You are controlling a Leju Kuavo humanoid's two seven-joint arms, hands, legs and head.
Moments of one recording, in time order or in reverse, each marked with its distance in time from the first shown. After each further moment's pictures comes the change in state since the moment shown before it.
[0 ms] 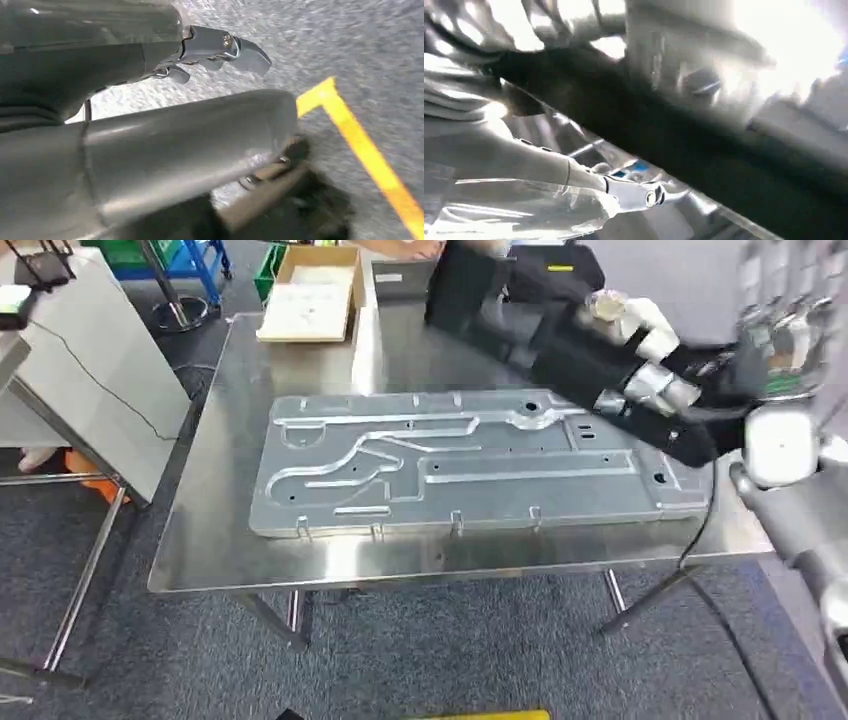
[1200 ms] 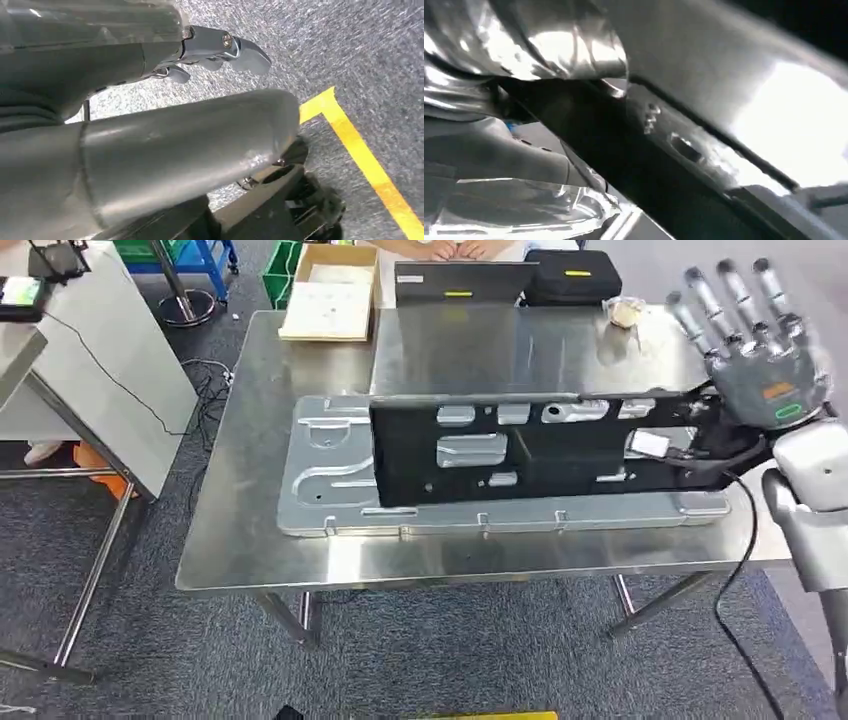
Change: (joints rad) left arm -0.012 -0.006 0.014 0.000 -0.018 -0.021 -0.004; right arm 0.238 -0.024 -0.396 -0.363 -0.002 0.000 -0.628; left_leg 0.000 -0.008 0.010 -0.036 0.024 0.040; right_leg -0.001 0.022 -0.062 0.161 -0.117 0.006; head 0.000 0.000
